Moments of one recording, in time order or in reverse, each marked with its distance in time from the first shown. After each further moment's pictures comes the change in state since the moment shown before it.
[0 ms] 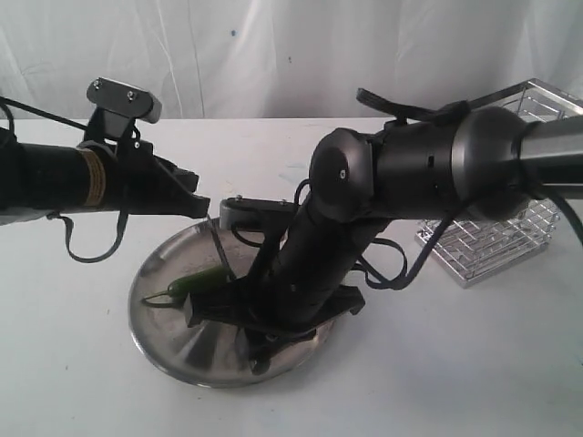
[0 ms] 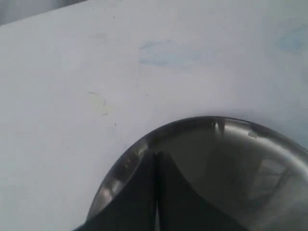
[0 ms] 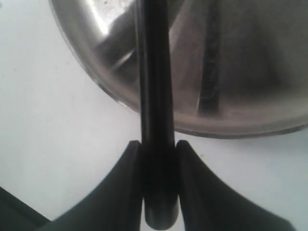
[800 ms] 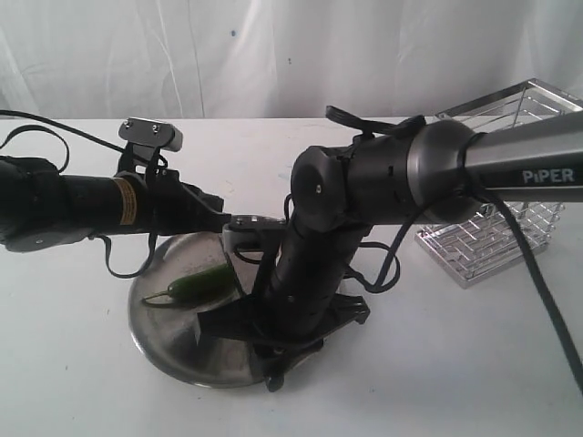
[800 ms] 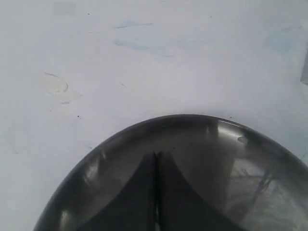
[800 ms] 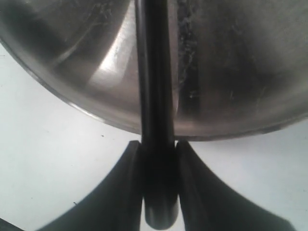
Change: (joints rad) left arm 0.013 0.195 -0.040 -0.148 -0.179 0.064; right arm 0.002 0.090 -0.049 -0.084 0.076 0.052
